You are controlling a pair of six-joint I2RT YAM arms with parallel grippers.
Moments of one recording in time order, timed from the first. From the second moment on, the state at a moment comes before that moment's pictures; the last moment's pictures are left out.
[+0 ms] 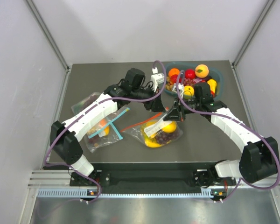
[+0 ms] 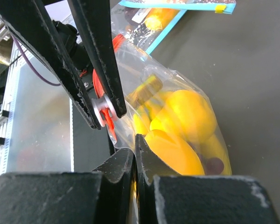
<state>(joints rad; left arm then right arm) -0.70 1.61 1.50 -0.49 0.74 -0.15 0.34 1.31 0.94 -0.32 -1.10 -0.08</state>
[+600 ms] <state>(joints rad) -0.70 1.61 1.50 -0.51 0.72 -0.09 0.30 1.31 0.94 -0.31 -1.12 -0.02</state>
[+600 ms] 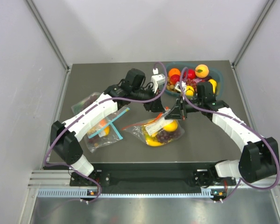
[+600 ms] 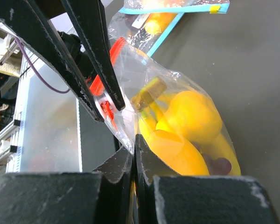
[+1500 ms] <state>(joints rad) -0.70 1.58 1.44 -0.59 0.67 -0.01 0.22 1.31 0.94 -0.31 -1.13 -0.01</state>
